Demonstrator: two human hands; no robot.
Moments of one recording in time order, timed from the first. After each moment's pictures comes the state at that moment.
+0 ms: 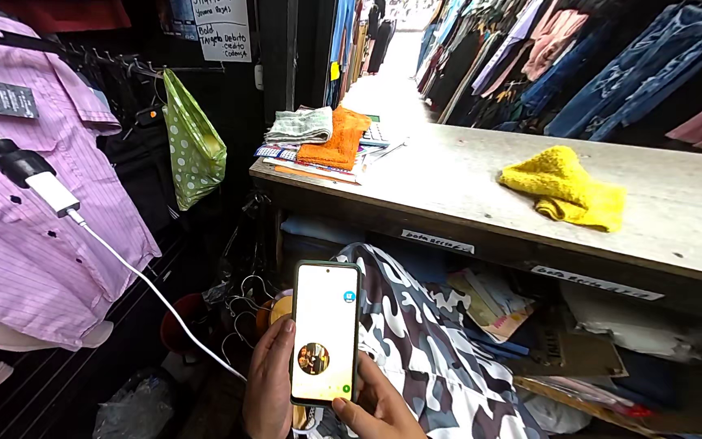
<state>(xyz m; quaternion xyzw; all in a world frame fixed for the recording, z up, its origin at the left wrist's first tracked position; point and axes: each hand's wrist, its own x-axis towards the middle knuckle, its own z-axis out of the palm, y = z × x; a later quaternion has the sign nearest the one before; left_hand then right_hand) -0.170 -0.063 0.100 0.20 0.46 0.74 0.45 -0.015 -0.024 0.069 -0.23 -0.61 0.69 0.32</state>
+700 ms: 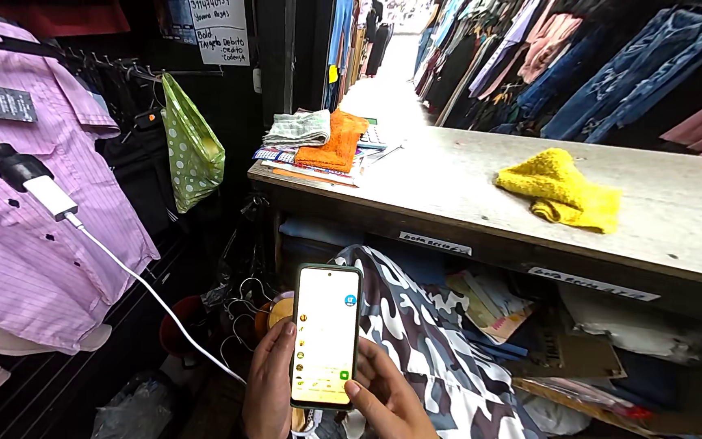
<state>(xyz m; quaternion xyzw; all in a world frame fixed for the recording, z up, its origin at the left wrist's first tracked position) -0.167 -0.062 0.102 0.20 0.46 0.74 0.45 -0.013 -0.018 0.075 -0.27 -0.62 0.64 0.37</state>
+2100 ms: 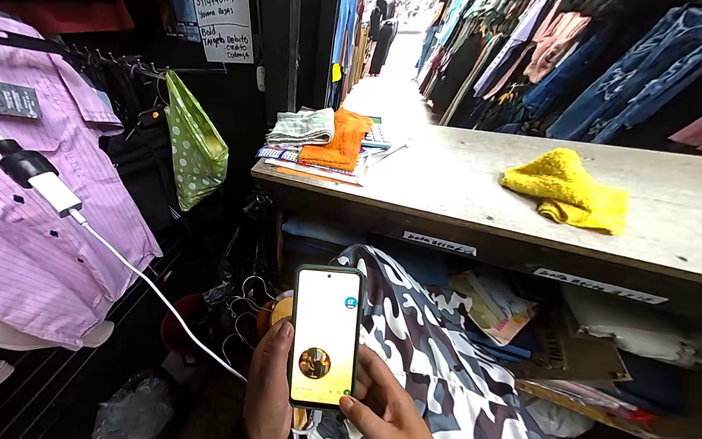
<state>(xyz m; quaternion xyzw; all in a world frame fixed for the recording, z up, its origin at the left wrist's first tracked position) -0.170 -0.066 0.097 0.19 0.47 0.73 0.46 -0.014 -0.024 0.074 -0.24 -0.63 0.65 0.34</state>
